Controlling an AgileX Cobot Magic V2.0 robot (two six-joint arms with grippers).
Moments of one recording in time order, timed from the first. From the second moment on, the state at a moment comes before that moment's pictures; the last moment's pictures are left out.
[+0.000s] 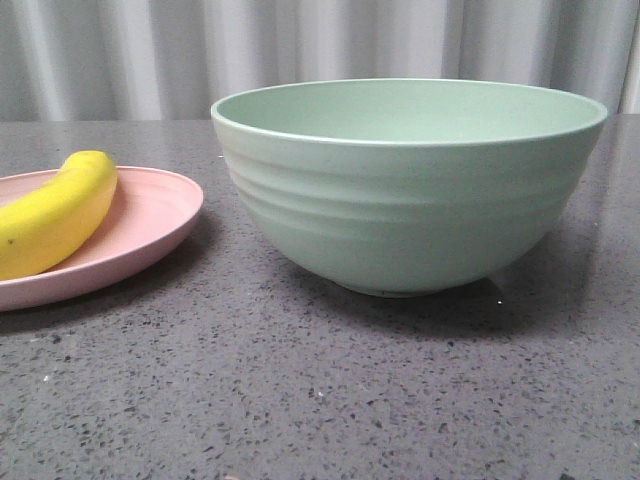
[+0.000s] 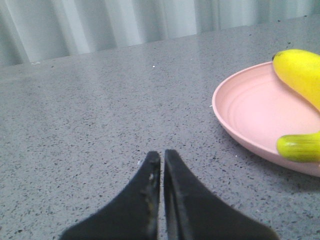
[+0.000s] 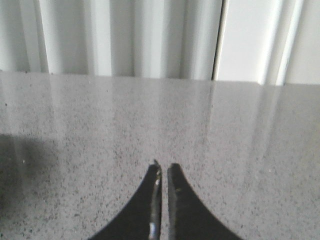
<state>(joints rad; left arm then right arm) -0.03 0.00 0.00 0.07 0.21 0.02 -0.14 -0.01 0.01 -0.06 0.07 -0.03</state>
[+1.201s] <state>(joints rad) -0.03 0.00 0.00 -0.03 0.11 0.02 -0.14 -0.01 0.01 -0.06 0.19 -0.03</state>
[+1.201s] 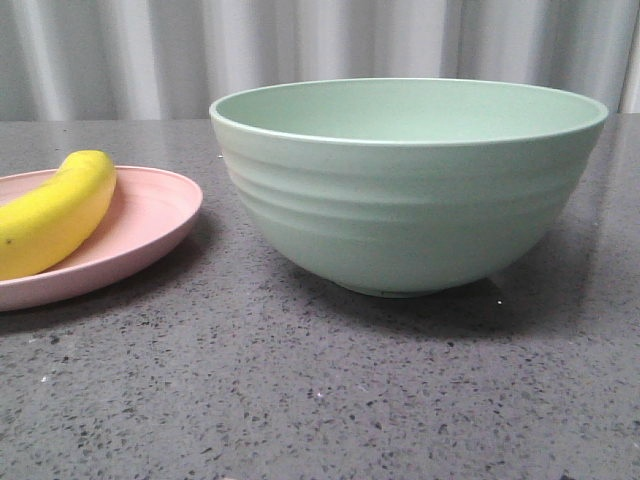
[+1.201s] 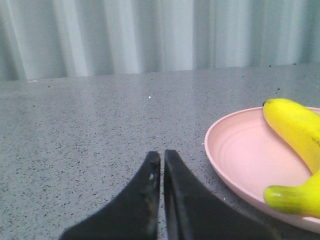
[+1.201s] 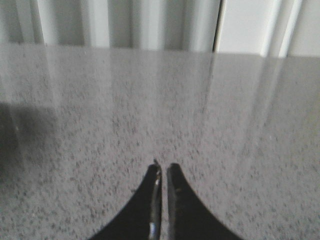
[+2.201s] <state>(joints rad) -0.03 0.38 -0.23 -0.05 -0.07 0.02 -0.14 0.35 -0.32 0.06 0.41 -0.03</state>
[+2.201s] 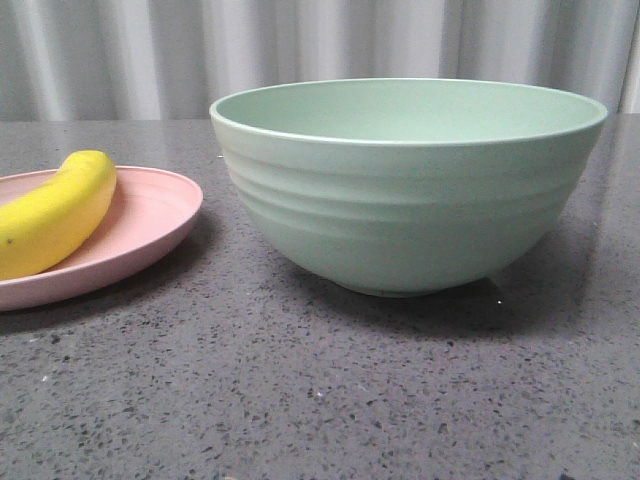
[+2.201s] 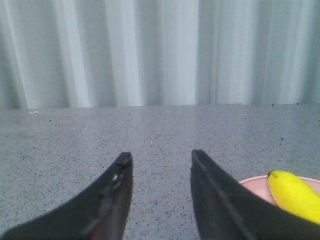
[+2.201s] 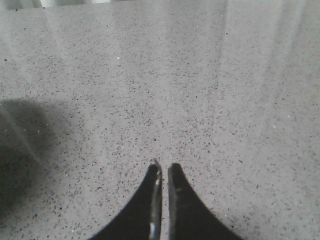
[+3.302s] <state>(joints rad) -0.42 0.97 -0.68 -0.11 0.49 0.02 -0.14 0.35 -0.32 0.07 0.38 -0.03</state>
